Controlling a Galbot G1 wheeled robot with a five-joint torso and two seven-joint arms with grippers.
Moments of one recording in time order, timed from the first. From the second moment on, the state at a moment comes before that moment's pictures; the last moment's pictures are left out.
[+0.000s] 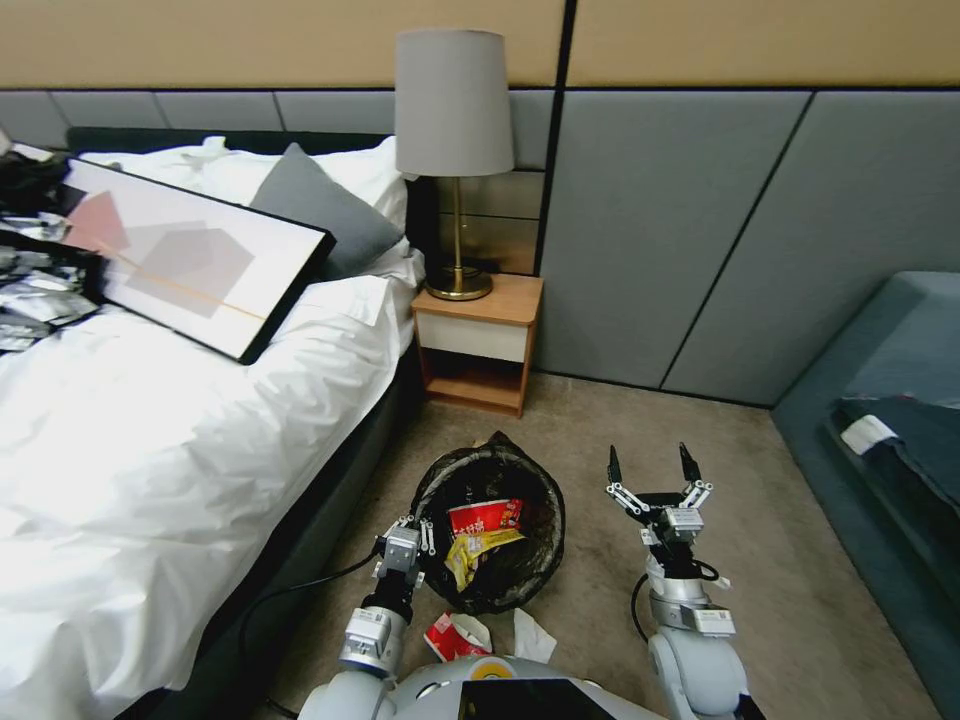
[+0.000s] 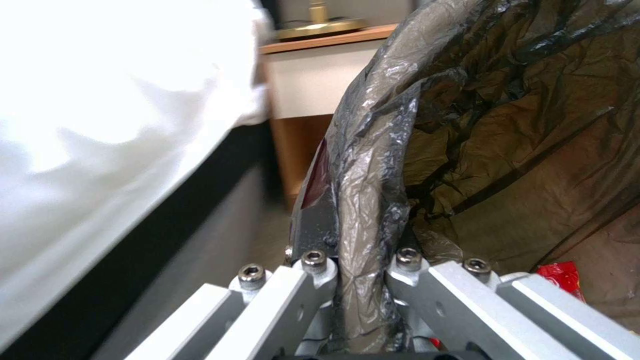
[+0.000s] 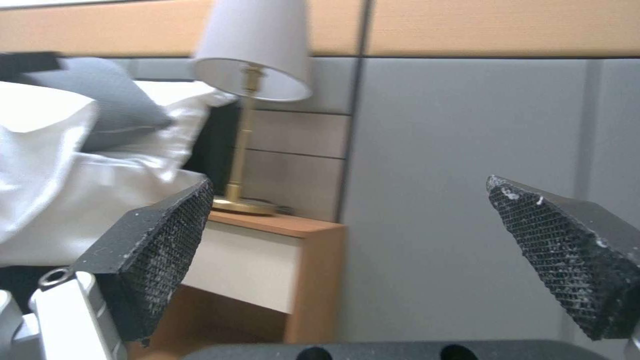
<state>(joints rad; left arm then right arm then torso) 1.88 -1.52 -0.34 -2.28 0.21 -0.04 0.02 -1.68 1.50 0.63 2.07 -0.03 0.61 -0.01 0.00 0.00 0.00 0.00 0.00</state>
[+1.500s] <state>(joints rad) 1.89 -1.52 -0.33 -2.29 0.21 -0.04 0.02 -1.61 1.46 0.61 2.06 -0.01 0.51 -0.01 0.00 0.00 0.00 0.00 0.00</state>
